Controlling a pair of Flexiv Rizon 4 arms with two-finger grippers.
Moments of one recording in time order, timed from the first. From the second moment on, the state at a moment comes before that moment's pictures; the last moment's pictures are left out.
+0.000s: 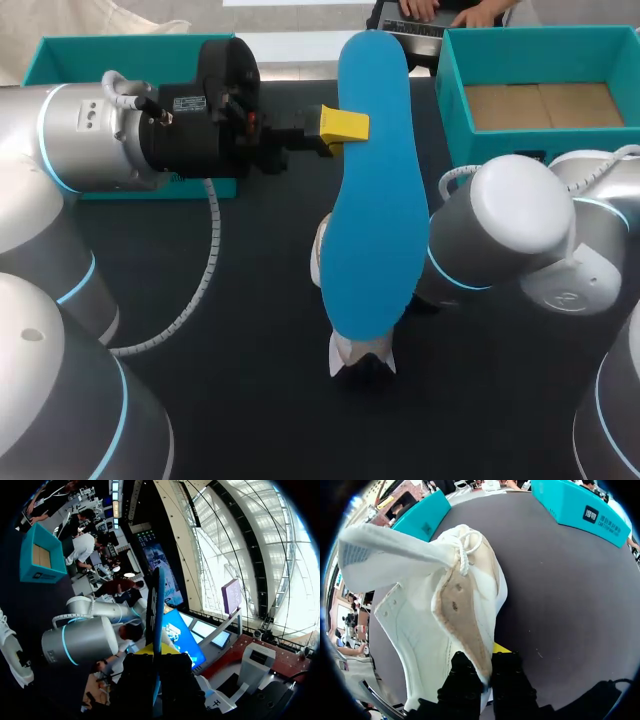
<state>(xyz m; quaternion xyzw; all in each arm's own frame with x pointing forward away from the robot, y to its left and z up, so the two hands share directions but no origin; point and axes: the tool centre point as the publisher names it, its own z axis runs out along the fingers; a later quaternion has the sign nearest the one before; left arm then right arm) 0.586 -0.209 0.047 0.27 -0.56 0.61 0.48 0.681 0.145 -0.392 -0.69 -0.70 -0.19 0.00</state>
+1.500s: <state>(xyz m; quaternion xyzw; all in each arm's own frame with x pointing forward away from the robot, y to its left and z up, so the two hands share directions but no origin) 0.586 -0.209 0.047 0.27 -0.56 0.61 0.48 0.693 0.141 -0.294 -0.59 -0.71 -0.38 0.06</state>
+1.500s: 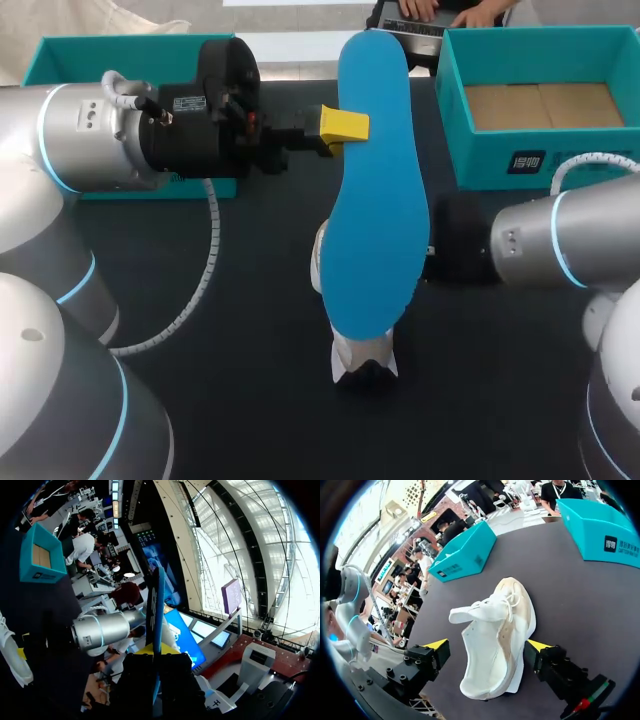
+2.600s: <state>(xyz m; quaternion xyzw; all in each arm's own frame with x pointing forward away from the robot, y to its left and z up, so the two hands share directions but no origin) 0.586 -0.209 0.047 0.27 -0.56 0.61 0.48 0.721 0.070 -0.249 -0.59 -0.73 -0.29 0.20</state>
